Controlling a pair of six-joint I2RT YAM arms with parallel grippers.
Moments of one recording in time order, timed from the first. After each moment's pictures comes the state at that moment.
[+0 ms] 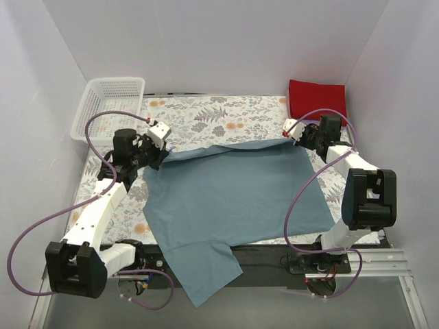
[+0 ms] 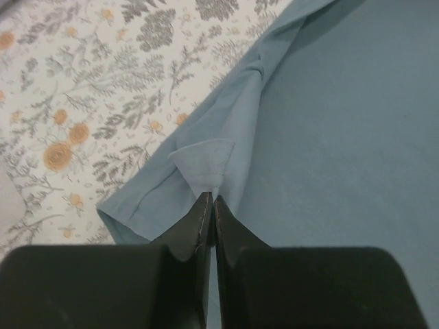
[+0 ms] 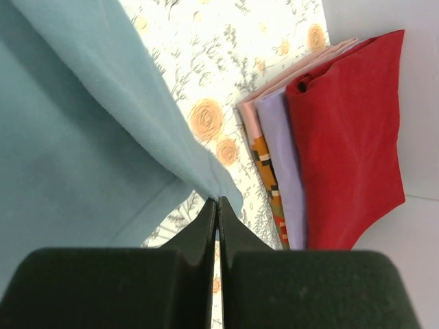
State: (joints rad) left arm -0.14 1.12 0.86 -0.26 0.44 0.35; right arm 0.00 1.62 1.00 -0.03 -0.40 -1.16
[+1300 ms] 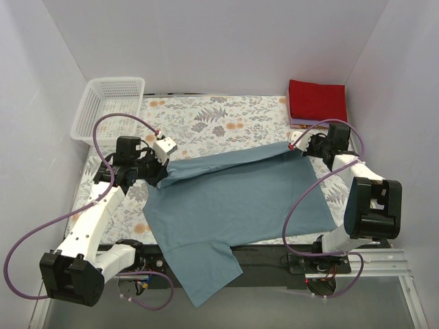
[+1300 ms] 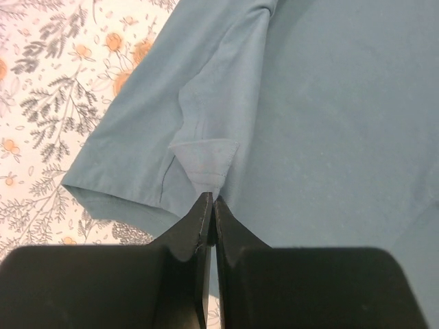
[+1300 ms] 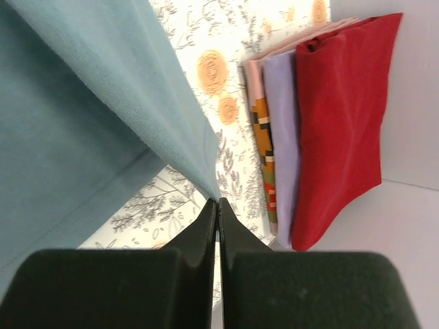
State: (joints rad) left arm -0.19 1.05 0.92 -0.68 0.43 0.46; right arm -0.08 1.53 0.88 -0.04 -0.41 -1.36
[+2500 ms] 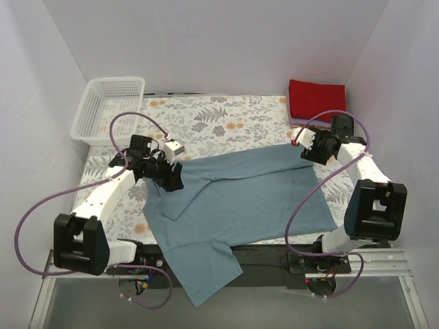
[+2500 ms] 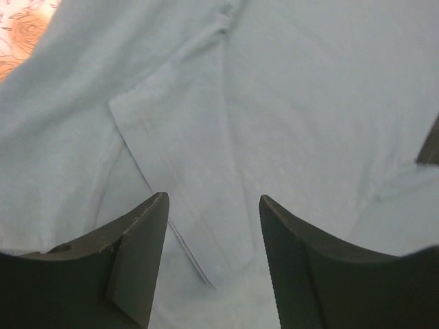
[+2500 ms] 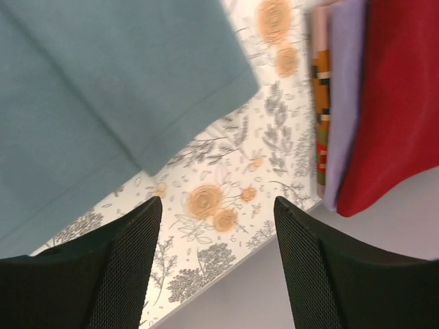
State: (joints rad) left arm -0.19 1.25 0.88 -0.65 0.63 0.43; right arm -0.08 1.50 1.02 -0.48 -0.32 -1.39
